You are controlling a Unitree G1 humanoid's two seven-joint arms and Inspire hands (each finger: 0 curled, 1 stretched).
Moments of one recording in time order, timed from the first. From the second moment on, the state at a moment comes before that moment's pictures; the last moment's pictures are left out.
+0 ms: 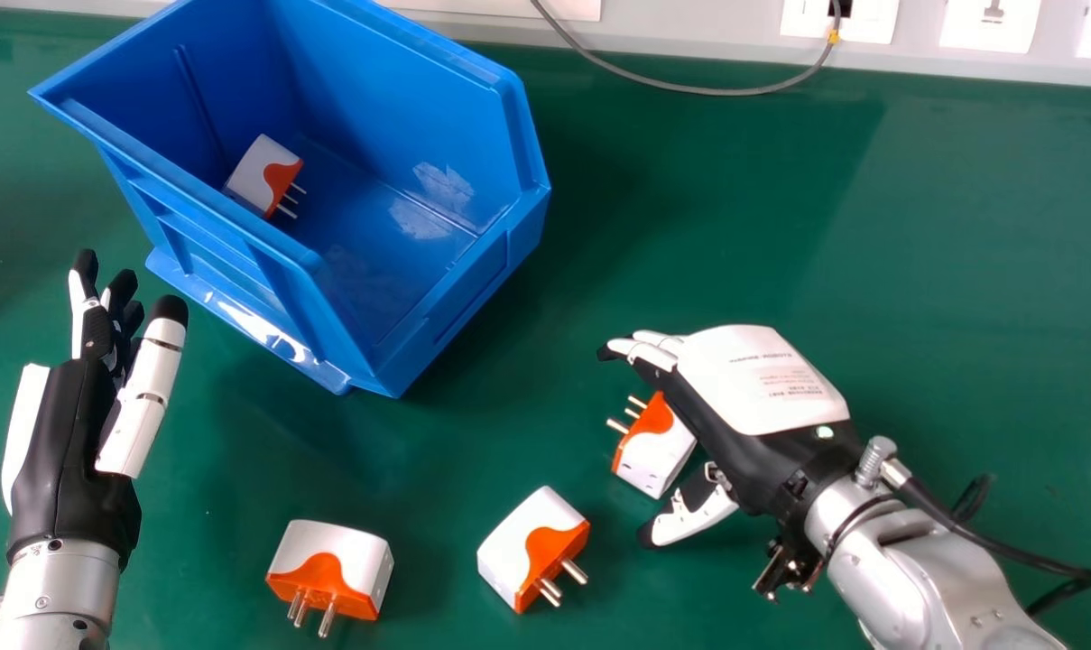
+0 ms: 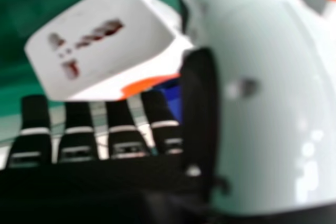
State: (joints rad) left arm 0.13 0.27 0.30 0.16 -0.12 -0.23 -0.12; right arm -0.11 -0.40 0.43 0.05 -0.88 0.01 0.10
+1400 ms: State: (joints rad) left arm 0.13 0.28 0.31 0.13 -0.12 -0.19 -0.13; right arm -0.22 -0.43 0.47 0.17 -0.91 -0.06 0.09
